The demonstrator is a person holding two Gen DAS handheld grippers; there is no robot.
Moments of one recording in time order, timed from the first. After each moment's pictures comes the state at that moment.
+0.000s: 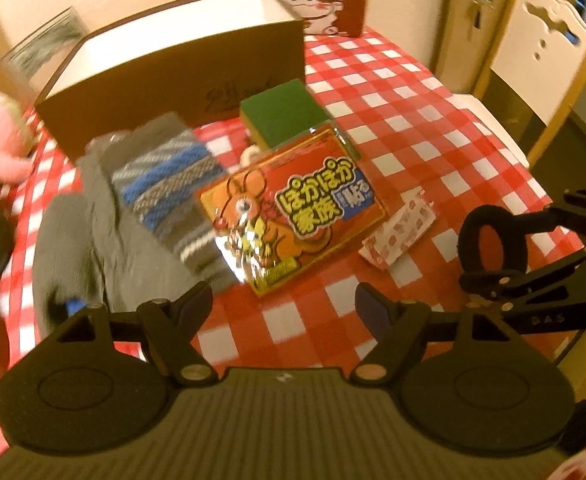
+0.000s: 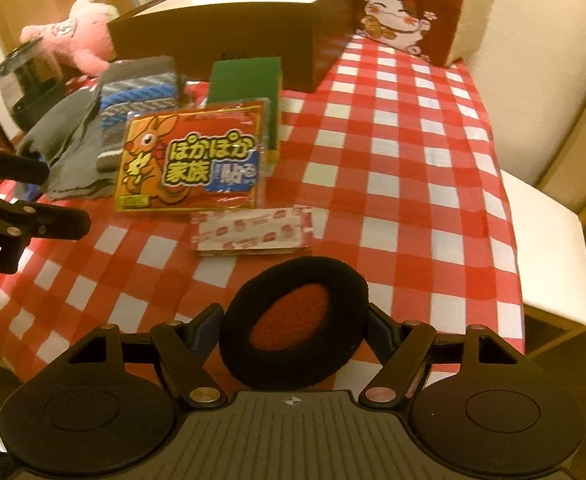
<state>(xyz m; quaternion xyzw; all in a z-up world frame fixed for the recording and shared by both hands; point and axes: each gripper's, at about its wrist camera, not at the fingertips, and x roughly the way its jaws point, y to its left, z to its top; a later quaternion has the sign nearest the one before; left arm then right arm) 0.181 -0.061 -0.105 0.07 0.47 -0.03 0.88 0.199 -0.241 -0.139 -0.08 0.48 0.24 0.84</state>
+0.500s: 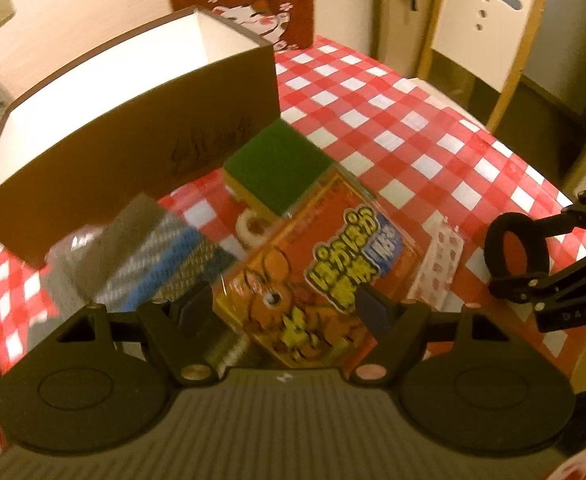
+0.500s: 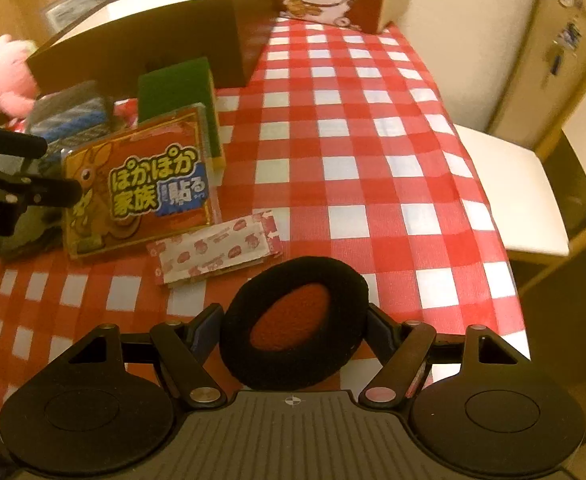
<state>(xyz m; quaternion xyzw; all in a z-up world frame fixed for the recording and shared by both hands) 0.252 -0.023 -0.113 0.13 0.45 -0.16 0.87 0.215 -0.232 -0.143 -0.02 0.52 0.13 0.85</state>
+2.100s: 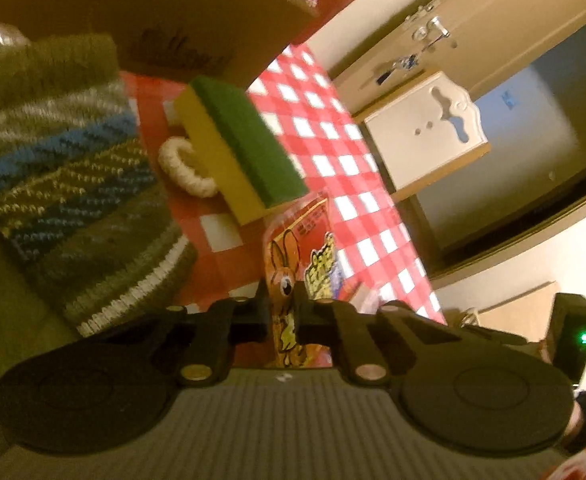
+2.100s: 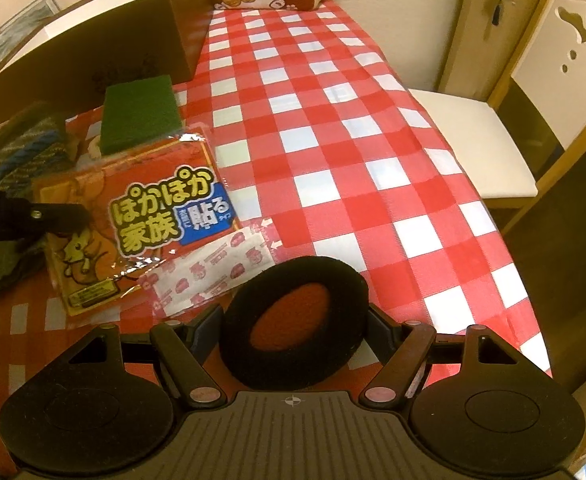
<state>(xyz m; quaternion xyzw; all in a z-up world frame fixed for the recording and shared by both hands) 0.268 0.037 -0.169 -0.23 0.48 -0.26 0.81 0.206 -0.231 -0.150 0.03 0.54 0.04 0.84</state>
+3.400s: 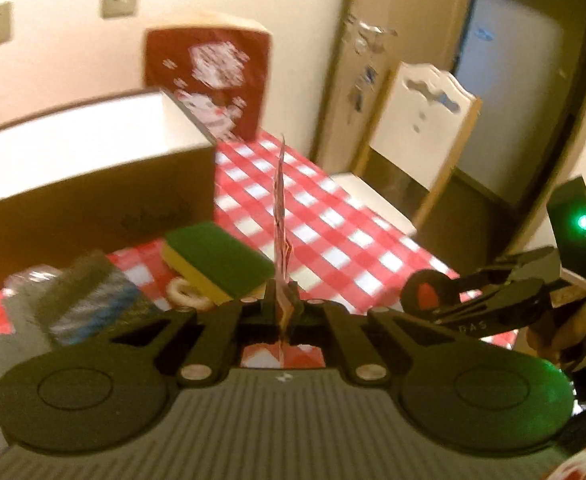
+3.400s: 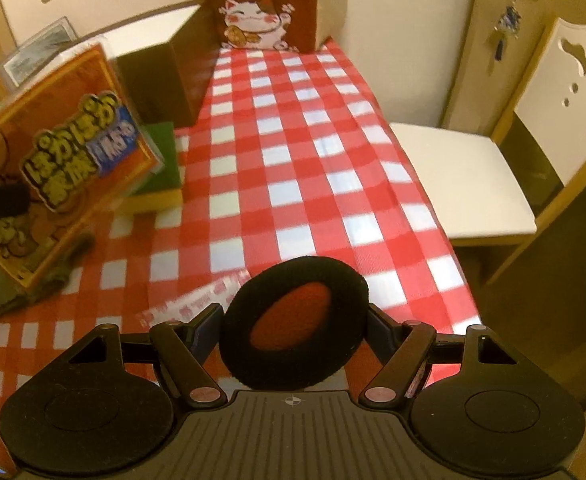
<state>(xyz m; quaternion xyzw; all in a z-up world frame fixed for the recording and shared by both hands) 0.210 -0.015 -0.068 0.01 0.34 -0.22 0.91 0.212 -0.252 -0.115 0.02 0.50 0.07 0.86</state>
